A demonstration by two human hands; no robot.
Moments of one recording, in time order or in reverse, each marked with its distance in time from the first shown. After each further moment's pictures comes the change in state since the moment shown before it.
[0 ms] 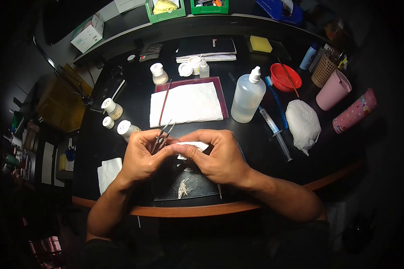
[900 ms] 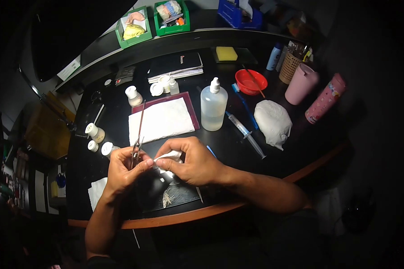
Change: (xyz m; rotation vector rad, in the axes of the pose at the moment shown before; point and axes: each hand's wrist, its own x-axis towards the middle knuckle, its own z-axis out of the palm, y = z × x) left_hand 0.001 -0.003 -0.009 -0.059 -0.053 -0.003; right_hand 0.002 -0.004 -0.013 0.063 -0.154 0.060
